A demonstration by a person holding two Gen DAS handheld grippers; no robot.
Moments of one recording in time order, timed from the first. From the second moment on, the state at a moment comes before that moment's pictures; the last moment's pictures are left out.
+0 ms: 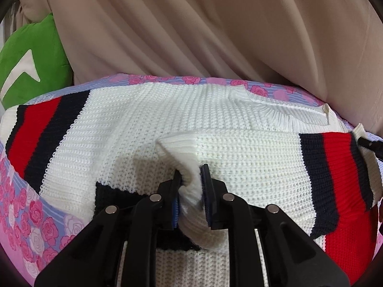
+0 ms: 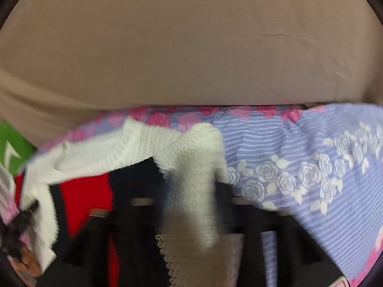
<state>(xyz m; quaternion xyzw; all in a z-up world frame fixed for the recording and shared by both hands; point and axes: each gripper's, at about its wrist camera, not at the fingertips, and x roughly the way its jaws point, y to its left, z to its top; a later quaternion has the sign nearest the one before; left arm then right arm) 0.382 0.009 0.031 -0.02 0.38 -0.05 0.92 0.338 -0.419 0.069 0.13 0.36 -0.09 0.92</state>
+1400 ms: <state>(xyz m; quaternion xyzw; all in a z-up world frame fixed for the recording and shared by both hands) 0.326 0.157 0.080 -0.09 0.35 0.02 0.93 0.180 -0.337 0.087 0.10 0.32 -0.05 0.94</state>
